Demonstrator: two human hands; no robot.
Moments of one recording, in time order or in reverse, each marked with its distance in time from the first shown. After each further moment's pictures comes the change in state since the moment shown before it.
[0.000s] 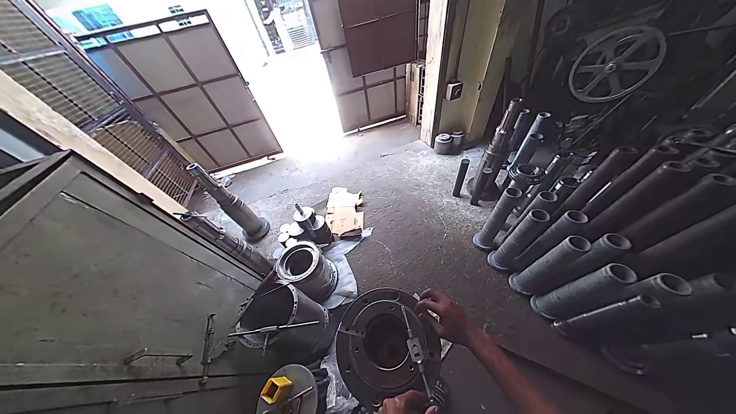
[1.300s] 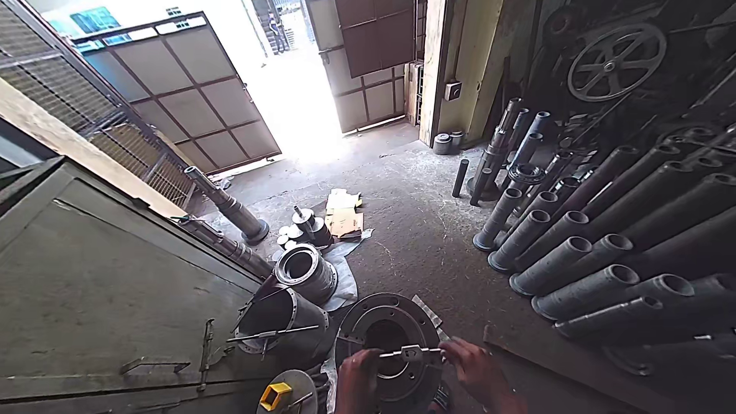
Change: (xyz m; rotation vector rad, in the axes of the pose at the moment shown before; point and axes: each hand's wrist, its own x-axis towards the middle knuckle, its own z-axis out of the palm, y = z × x) left_hand 0.056 -0.054 -0.066 0.159 0.426 0.258; right_hand -0.079 -0.065 0.000 -0.139 0.004 0.409
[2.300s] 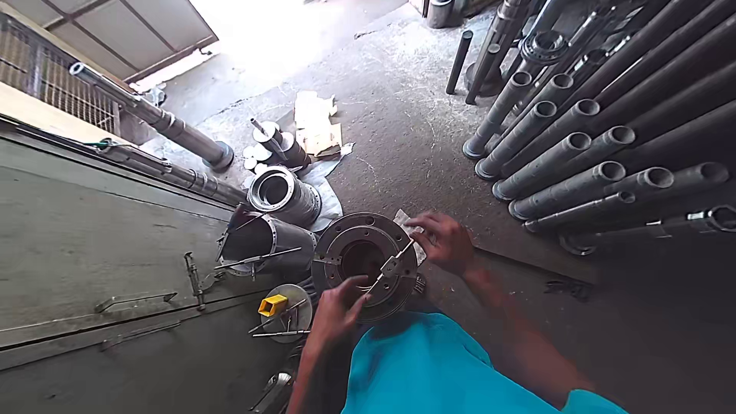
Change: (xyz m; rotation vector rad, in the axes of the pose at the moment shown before) left_hand -0.008 0.016 -0.017 -0.227 -0.323 -0.091; right_hand 0.060 0.004 -0.038 0.188 0.197 -0.199
